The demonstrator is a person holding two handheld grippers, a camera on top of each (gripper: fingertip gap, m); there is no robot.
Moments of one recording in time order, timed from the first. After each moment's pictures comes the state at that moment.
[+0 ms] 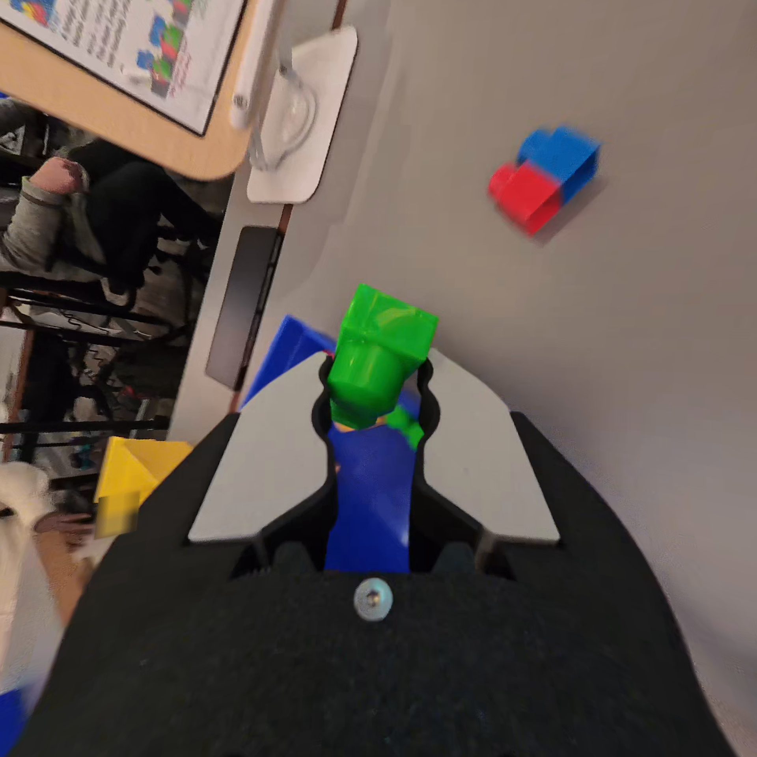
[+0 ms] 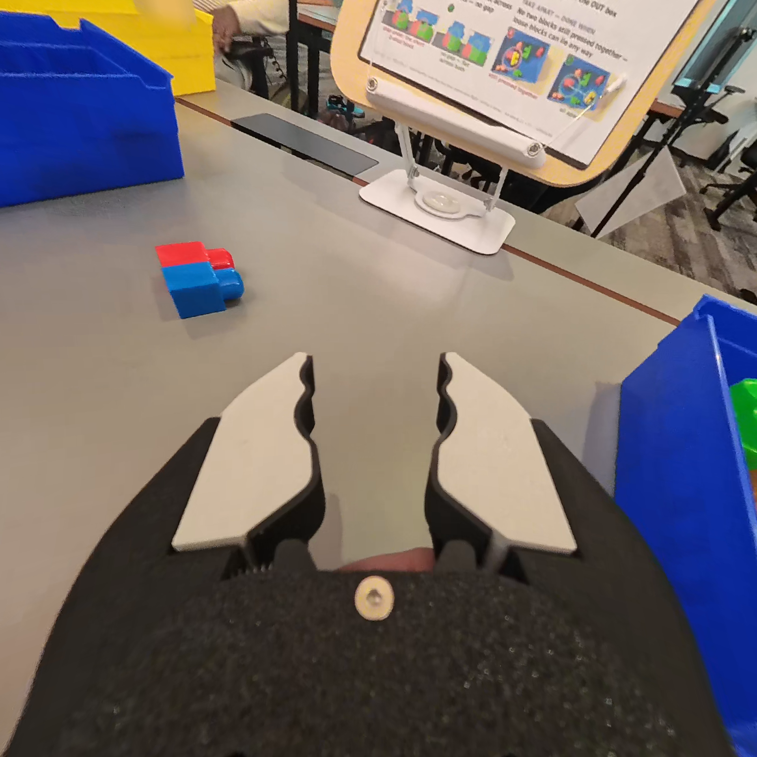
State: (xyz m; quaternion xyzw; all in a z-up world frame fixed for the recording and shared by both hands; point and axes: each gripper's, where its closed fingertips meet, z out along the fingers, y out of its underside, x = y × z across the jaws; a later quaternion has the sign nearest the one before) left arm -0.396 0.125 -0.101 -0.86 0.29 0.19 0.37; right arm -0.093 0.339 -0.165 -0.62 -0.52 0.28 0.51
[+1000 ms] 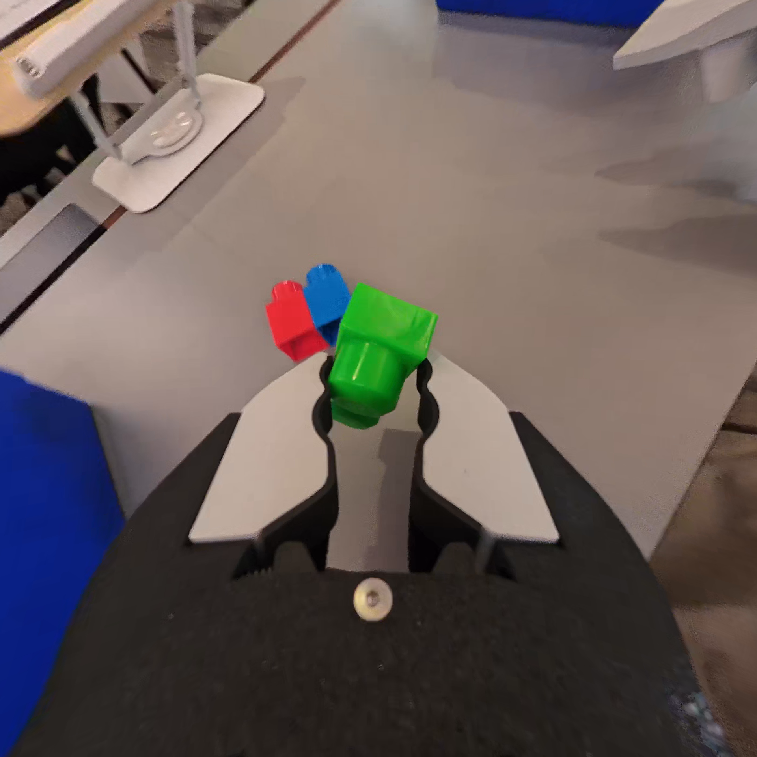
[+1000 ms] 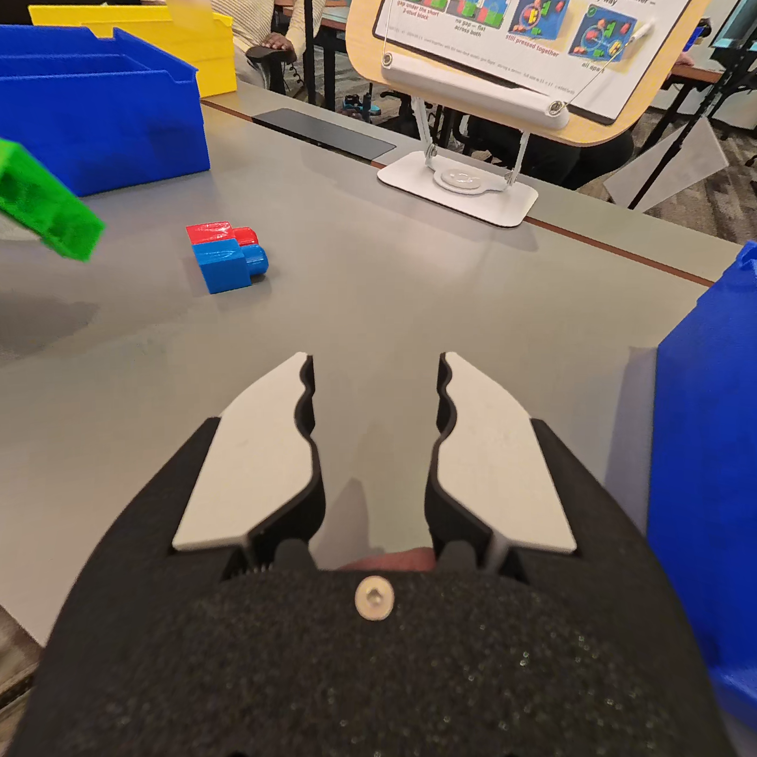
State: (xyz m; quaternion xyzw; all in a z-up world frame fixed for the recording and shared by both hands) left arm -0.222 0.165 -0.192 -0.88 0.12 0.07 0.46; right arm -0.072 0.324 -0.182 -0.63 -0.51 0.31 0.49
